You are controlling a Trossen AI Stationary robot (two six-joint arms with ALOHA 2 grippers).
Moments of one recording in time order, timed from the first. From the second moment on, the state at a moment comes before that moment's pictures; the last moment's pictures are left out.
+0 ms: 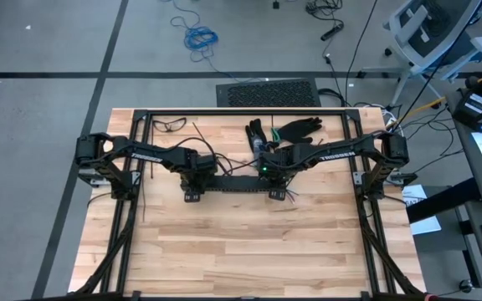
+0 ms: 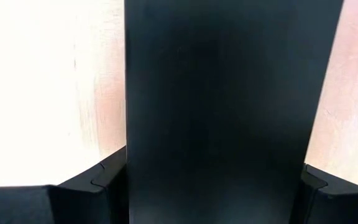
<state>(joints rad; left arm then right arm) 0.16 1.59 0.83 -0.67 0.06 0.14 -0.09 1.74 1.17 -0.75 0.02 0.12</state>
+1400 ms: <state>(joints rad) 0.16 1.59 0.83 -0.66 0.07 0.17 -0.09 1.75 1.17 -0.69 0.02 0.11</state>
